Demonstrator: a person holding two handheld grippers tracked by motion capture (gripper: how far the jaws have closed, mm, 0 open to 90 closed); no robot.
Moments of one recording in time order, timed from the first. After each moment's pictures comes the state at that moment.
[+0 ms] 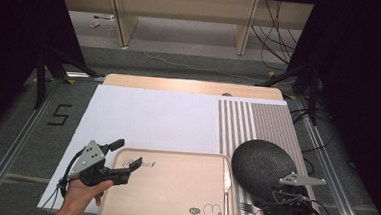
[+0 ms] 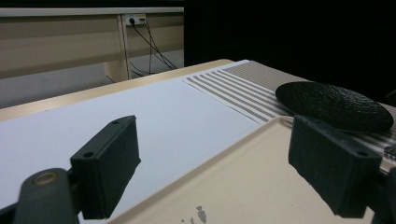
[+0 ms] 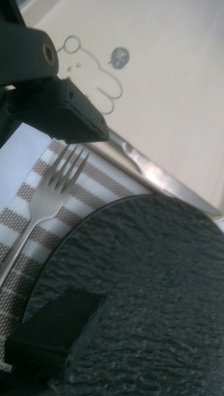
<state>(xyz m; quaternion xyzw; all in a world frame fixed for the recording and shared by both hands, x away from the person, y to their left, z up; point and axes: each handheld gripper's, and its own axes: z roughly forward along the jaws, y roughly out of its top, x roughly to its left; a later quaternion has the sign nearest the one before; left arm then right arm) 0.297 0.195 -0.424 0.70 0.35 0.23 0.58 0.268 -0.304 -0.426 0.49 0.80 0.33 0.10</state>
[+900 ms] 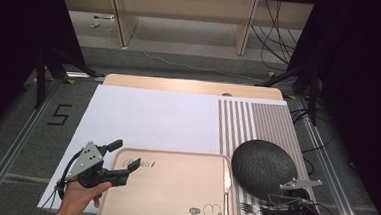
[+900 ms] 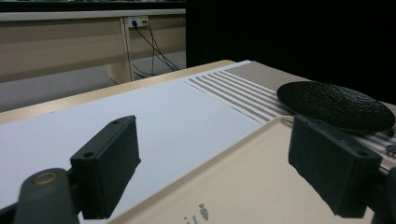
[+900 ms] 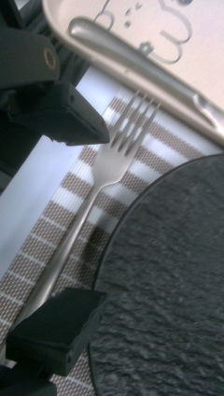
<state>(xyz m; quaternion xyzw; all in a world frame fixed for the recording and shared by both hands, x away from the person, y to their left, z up) 0.292 0.198 -0.423 0.70 0.35 0.23 0.58 0.264 -0.317 -0.437 0.51 0.83 0.22 0.08</state>
